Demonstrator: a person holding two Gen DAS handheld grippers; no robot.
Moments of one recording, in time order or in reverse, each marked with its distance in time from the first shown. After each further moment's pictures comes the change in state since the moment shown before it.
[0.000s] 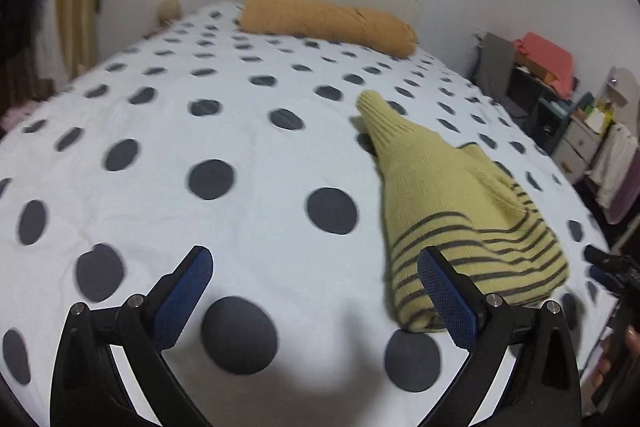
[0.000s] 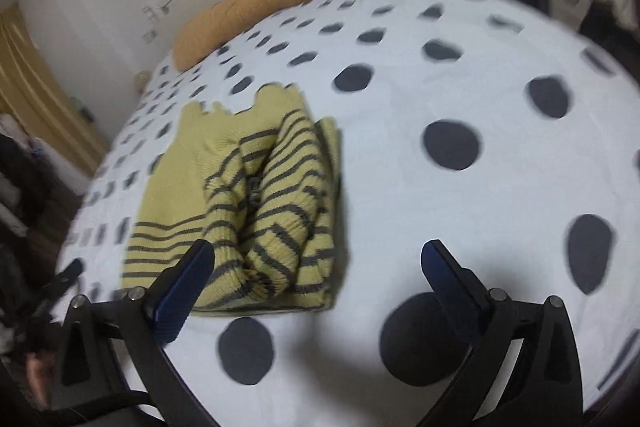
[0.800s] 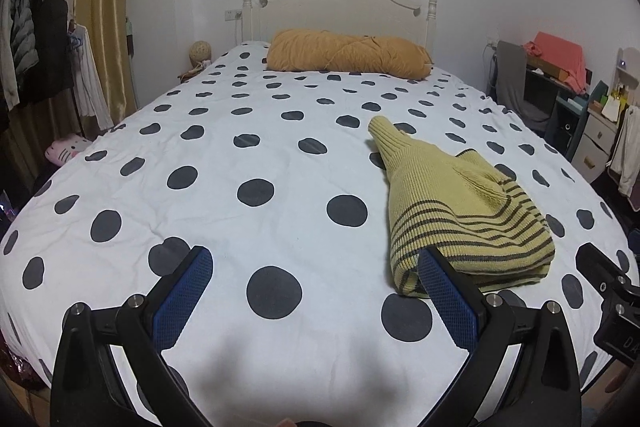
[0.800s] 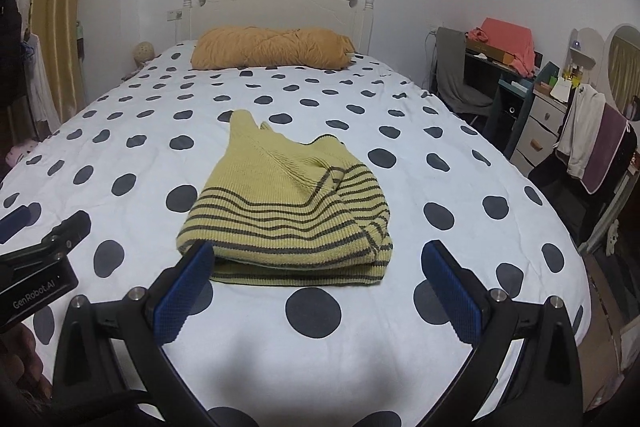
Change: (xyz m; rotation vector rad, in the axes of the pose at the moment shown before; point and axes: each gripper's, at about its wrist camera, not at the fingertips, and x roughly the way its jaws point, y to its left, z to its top) left arm -0.094 -0.026 -0.021 0.064 -0.091 0.118; right arm -0.086 0.160 -0.066 -0.375 -0.201 -0.223
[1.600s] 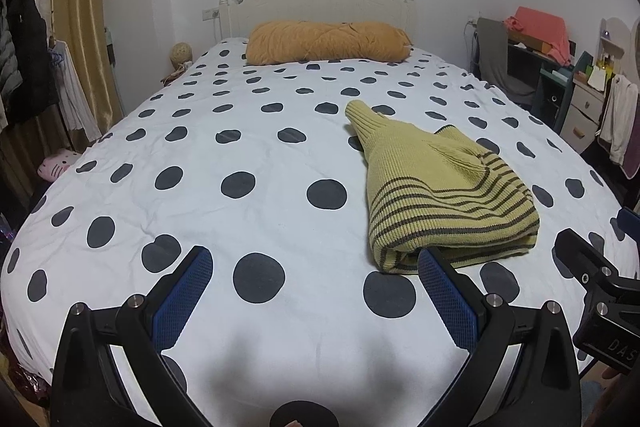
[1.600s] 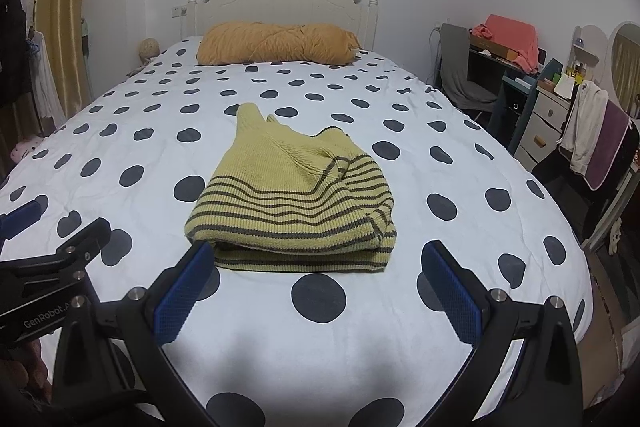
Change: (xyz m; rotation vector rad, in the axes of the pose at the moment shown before) left arm -0.011 -0.020 -0.007 0.086 0.042 -0.027; right arm -0.006 0.005 -0.011 -0.003 0.014 0.014
